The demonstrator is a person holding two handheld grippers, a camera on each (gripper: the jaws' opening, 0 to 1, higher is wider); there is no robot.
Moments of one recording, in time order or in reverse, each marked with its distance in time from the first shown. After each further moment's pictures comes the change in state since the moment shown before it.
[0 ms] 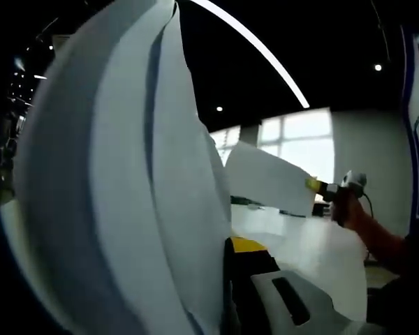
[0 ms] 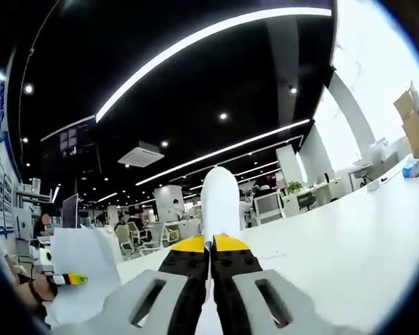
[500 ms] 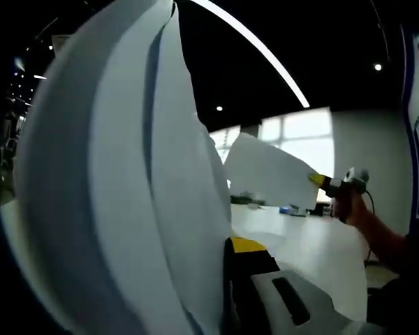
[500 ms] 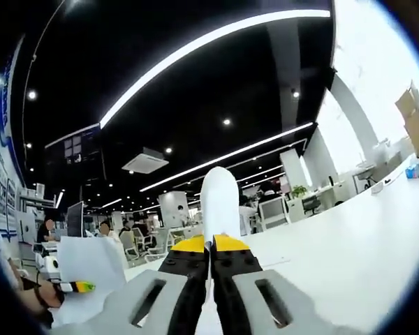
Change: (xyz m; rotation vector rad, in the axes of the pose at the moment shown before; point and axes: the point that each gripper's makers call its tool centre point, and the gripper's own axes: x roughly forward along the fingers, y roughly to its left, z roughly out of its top) left arm 0.000 0.005 0.000 0.001 0.002 0.000; right arm 0.001 0.004 0.015 0.010 -0.031 0.027
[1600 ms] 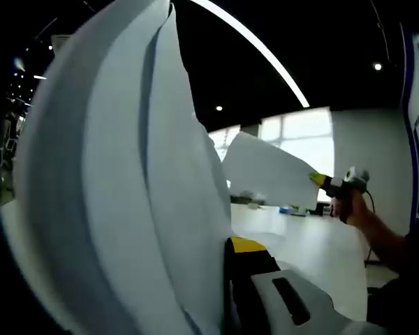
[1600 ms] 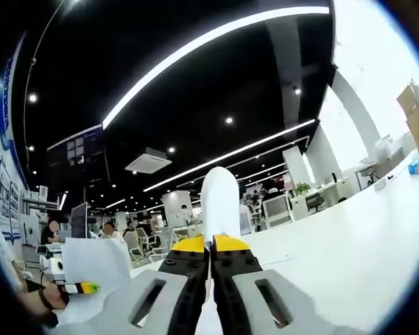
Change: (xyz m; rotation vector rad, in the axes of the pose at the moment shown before) left arm 0.000 -0.007 -0.002 0.002 0.001 -0.002; right arm -0.002 0.010 -0.003 0.017 0.007 0.018
